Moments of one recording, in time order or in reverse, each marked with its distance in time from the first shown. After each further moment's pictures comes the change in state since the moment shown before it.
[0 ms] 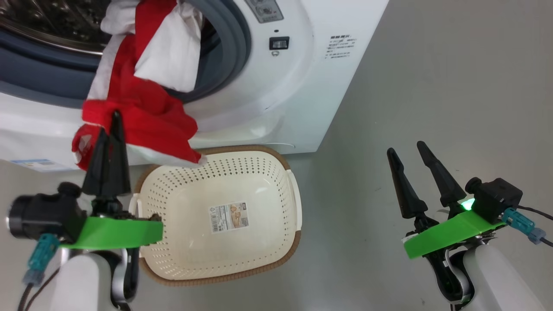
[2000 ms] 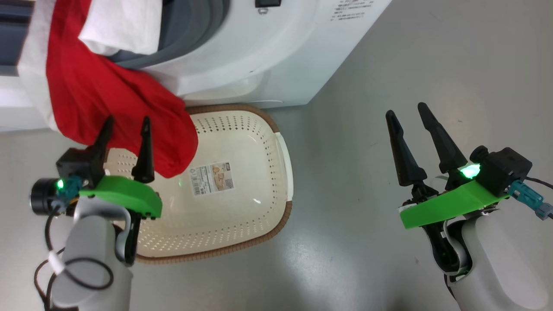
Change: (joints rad) left arm -0.269 0.003 0.022 0.612 0.054 -0.074 0.001; right arm -0.104 0.027 -0.013 -0.030 -0.011 0.000 0.000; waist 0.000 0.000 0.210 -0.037
